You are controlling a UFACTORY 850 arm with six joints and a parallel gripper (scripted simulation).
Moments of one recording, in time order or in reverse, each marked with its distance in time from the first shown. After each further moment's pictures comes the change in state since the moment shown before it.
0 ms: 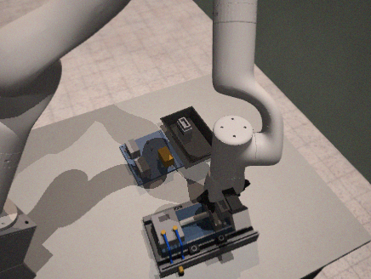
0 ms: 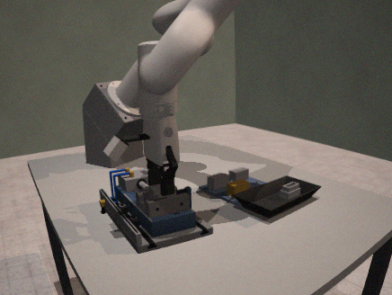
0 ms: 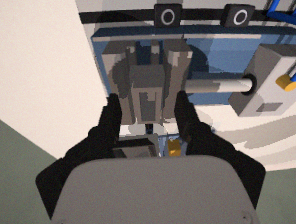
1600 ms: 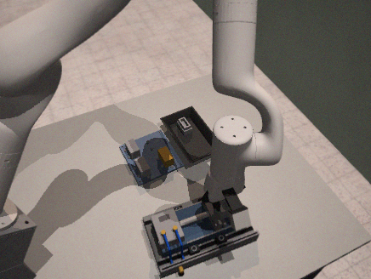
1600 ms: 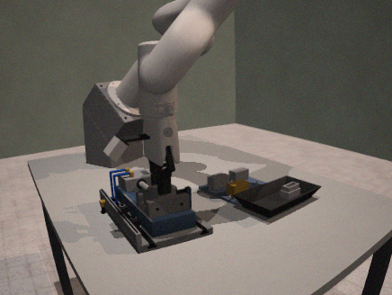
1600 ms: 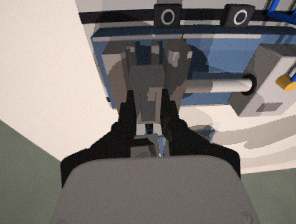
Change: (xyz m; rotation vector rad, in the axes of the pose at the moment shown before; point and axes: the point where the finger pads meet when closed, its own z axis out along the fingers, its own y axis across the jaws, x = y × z) arm 0.000 0.000 0.000 0.000 0.000 0.000
